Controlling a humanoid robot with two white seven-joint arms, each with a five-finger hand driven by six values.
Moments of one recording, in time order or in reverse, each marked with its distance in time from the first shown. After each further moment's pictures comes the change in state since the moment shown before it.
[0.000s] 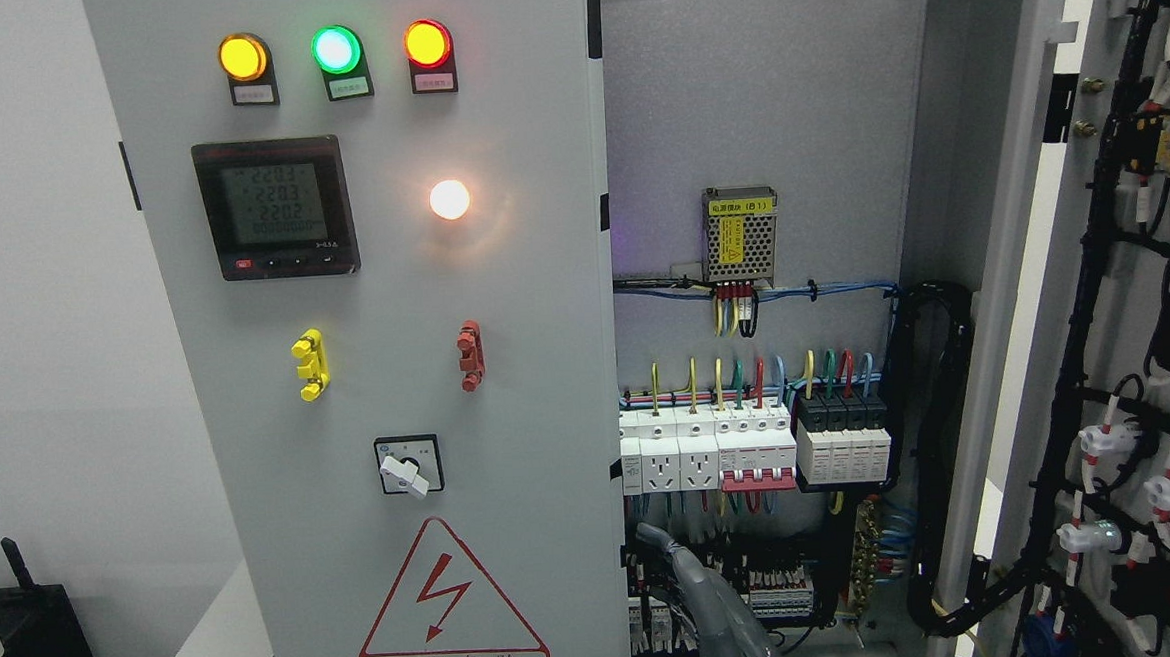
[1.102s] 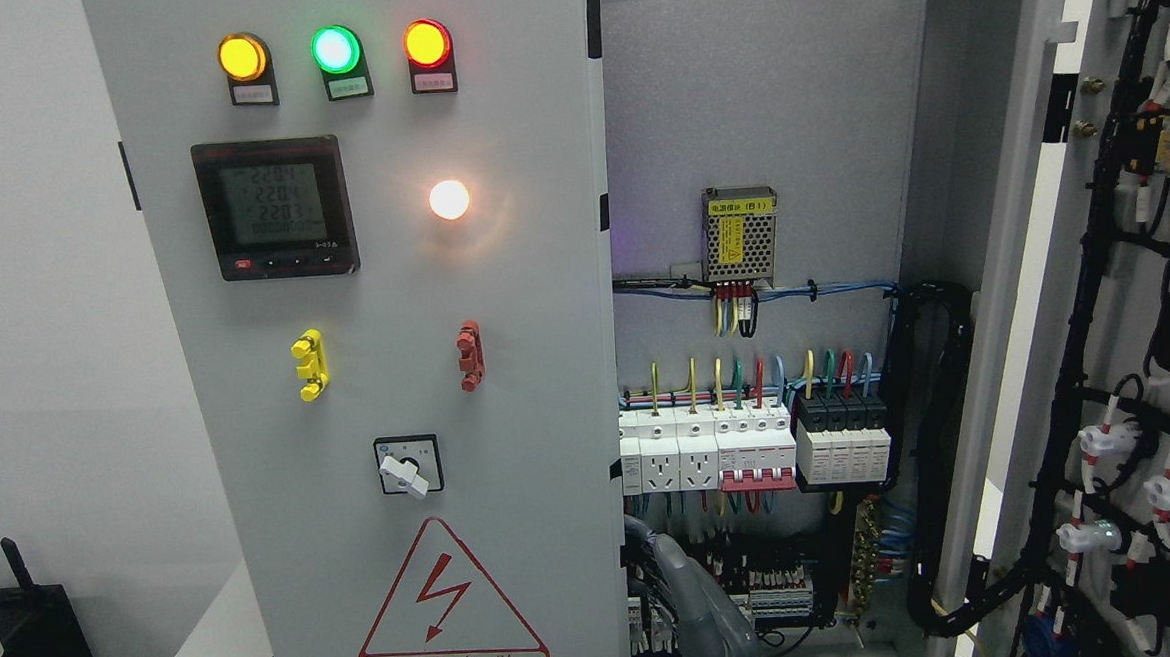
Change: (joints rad) left arm 0.000 0.000 0.000 0.000 0.000 0.000 0.000; right arm -0.044 -0.001 0.038 0.026 -0.052 0.000 0.001
